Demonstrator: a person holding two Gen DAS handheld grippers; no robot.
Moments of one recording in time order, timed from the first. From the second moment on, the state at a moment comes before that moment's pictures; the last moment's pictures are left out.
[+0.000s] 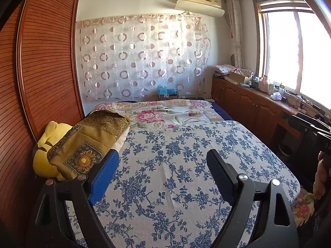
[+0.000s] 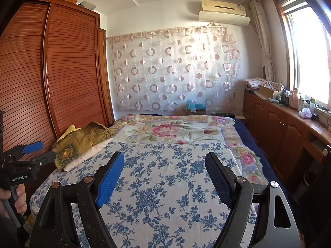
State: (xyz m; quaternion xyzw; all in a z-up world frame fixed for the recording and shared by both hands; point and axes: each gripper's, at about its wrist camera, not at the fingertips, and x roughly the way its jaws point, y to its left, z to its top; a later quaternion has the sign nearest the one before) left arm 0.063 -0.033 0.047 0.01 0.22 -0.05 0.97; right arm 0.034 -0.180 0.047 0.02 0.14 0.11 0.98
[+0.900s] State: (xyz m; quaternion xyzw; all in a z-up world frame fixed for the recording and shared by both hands) left arm 0.062 -0.033 0.048 0.01 0.22 -0.05 0.97; right arm 0.037 -0.196 0.041 0.02 0.14 0.12 0.98
